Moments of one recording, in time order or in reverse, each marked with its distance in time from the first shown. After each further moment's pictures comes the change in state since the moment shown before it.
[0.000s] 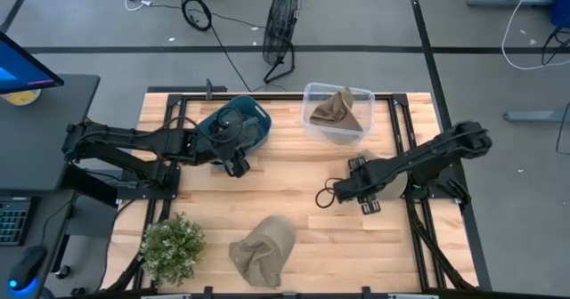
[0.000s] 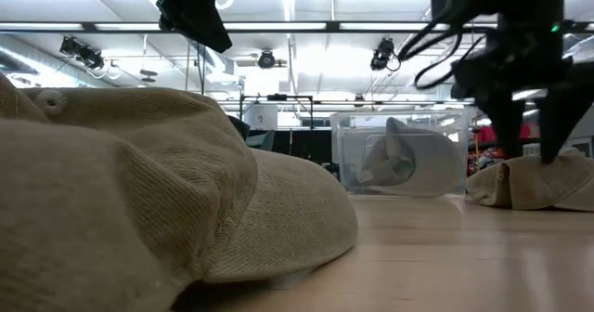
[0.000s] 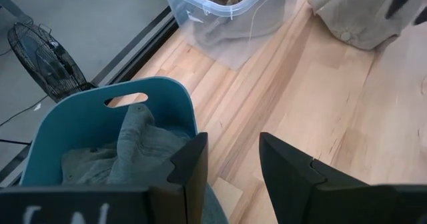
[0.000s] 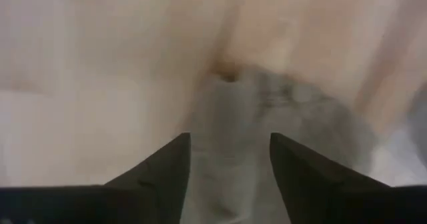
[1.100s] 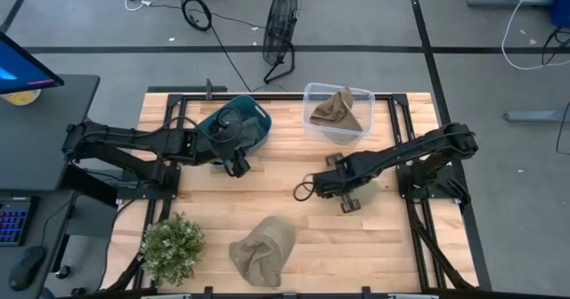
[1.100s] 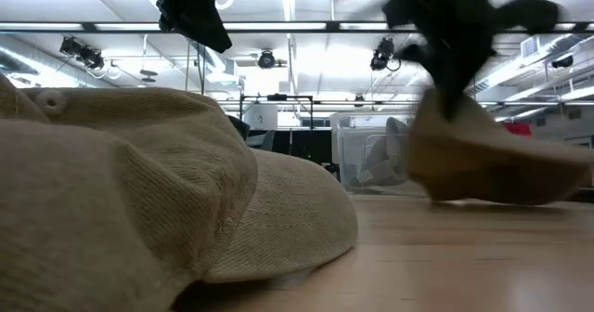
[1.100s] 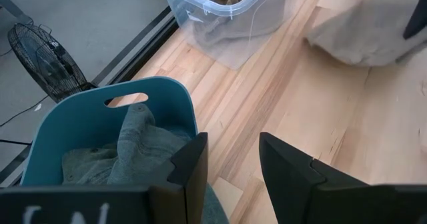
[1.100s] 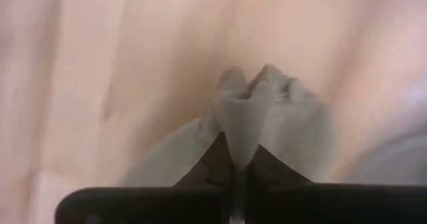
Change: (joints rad) left arm 0.000 0.000 0.000 -0.001 0.000 0.003; right arm -0.063 0.129 0.298 -0.005 -0.016 -0.131
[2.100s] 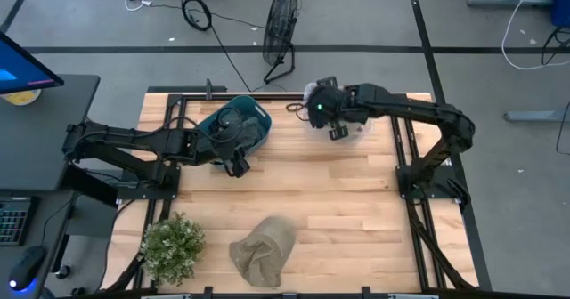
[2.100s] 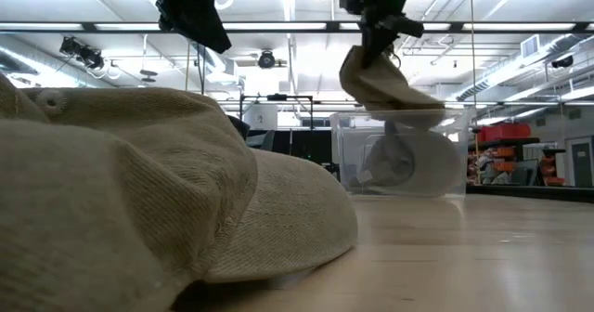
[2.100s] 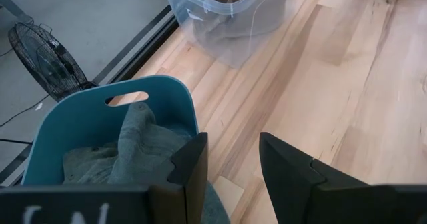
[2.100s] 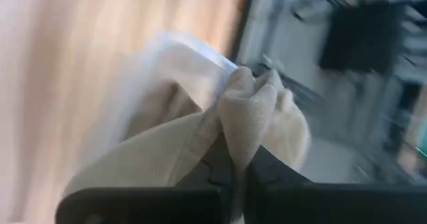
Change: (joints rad) left arm 0.000 0.000 0.000 -0.006 0.000 0.000; right arm -0.443 -0.005 0.423 -0.028 0.370 -0.631
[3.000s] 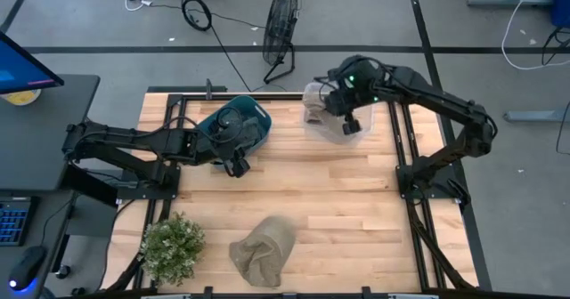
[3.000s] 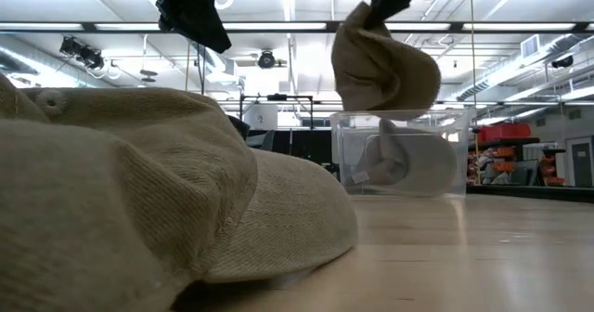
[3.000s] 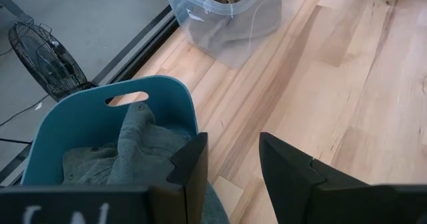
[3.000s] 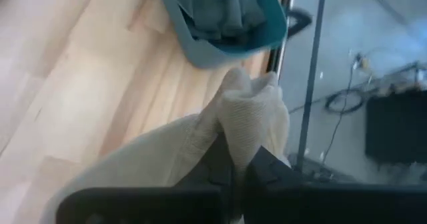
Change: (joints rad) left arm 0.000 0.000 0.000 0.002 0.000 -0.003; right arm -0.154 -0.176 0.000 0.080 -0.550 -0.107
